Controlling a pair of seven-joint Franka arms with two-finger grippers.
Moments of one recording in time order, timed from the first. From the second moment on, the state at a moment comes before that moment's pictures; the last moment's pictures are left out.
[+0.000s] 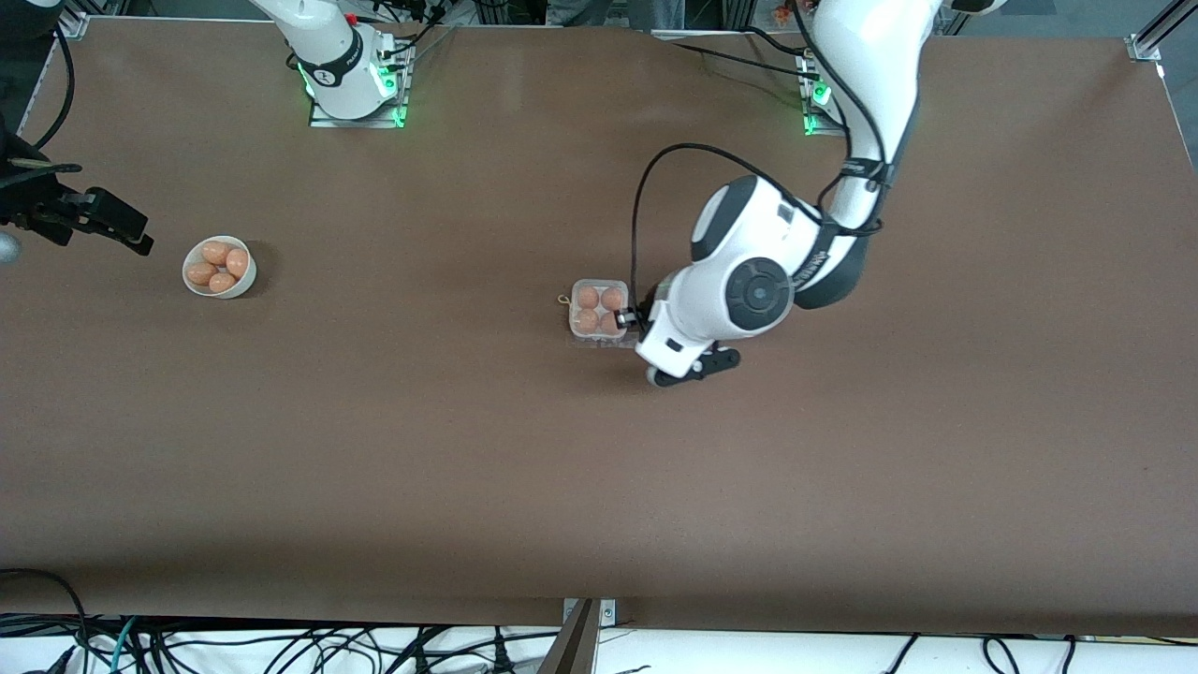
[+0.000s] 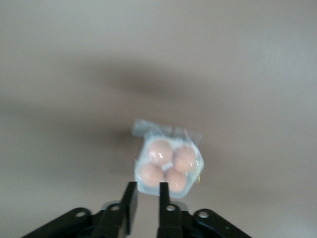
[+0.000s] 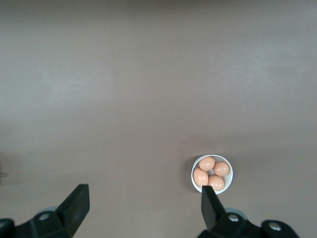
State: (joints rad) left arm -0.59 0.67 0.12 -1.25 -0.44 1.81 -0.67; right arm 0.03 -0.01 -0.05 -1.66 -0.03 1.69 0.09
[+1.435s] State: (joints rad) left arm -0.16 0.38 0.19 -1.17 0.00 1.46 -0.14; right arm 0.03 -0.01 -0.05 -1.66 -0.03 1.69 0.08
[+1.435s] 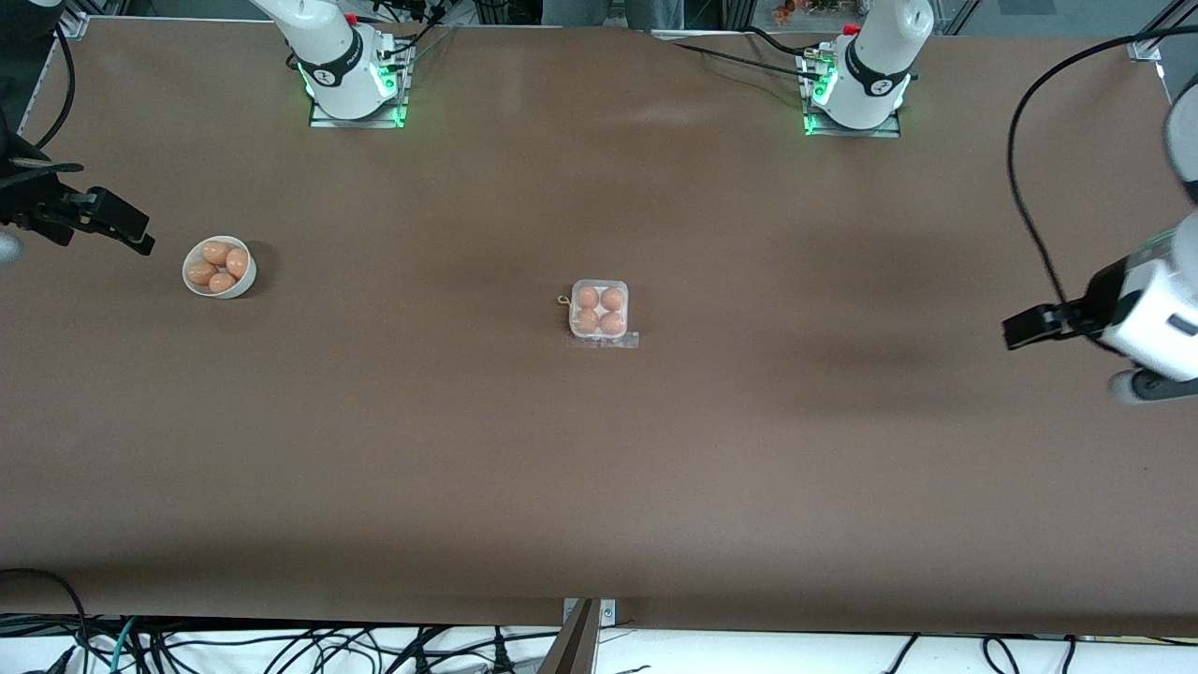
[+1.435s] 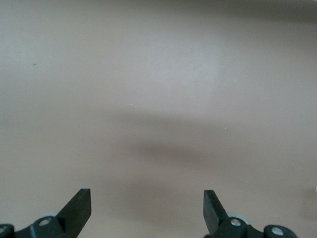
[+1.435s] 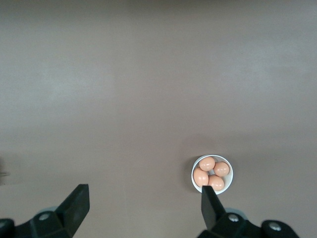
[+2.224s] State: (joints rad) left arm -0.04 0.12 0.07 -1.60 0.00 1.69 -0.11; right arm 0.03 -0.01 -0.05 -1.66 -0.03 1.69 0.08
